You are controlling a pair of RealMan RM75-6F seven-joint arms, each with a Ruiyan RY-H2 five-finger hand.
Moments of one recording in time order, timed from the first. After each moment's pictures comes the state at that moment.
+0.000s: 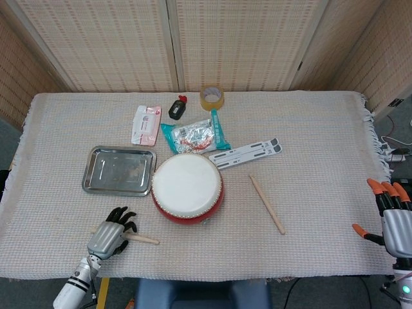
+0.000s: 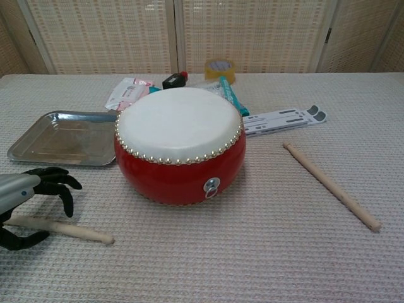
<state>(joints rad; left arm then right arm) -0.31 -1.51 0.02 -1.52 1.45 1.13 0.23 0.04 -1.13 0.08 -1.57 -1.50 1.54 0.04</state>
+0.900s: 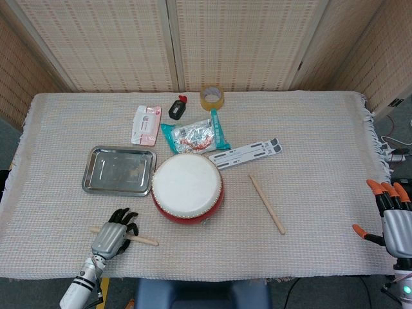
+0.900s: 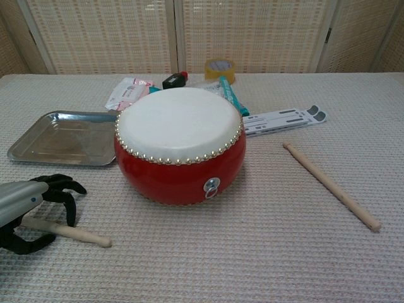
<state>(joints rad) -0.32 -1.57 0.02 -1.48 1.40 1.13 0.24 0.04 -1.13 0.08 -1.55 -1.50 1.53 0.06</state>
